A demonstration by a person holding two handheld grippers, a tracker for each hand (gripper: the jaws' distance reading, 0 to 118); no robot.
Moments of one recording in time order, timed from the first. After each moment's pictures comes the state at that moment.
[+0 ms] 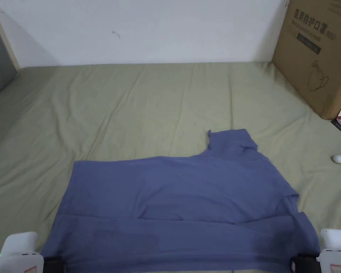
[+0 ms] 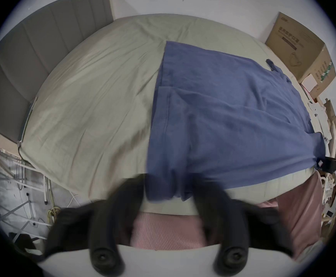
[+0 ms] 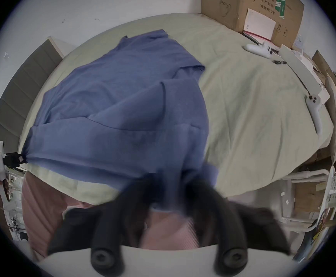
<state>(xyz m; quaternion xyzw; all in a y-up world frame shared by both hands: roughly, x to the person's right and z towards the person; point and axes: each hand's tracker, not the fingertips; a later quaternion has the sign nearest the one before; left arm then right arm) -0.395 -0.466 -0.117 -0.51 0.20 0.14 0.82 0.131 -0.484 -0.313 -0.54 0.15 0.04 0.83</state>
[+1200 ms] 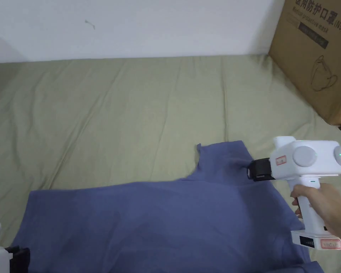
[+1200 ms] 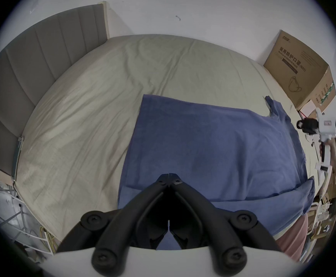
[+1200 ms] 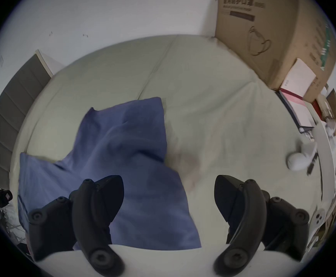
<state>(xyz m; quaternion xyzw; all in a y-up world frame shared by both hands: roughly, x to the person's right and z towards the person) -0.413 -0.443 -0.257 -0.46 0.19 0.15 0.86 0.022 -0.485 -0.643 -0.50 0.17 0.07 0.85</state>
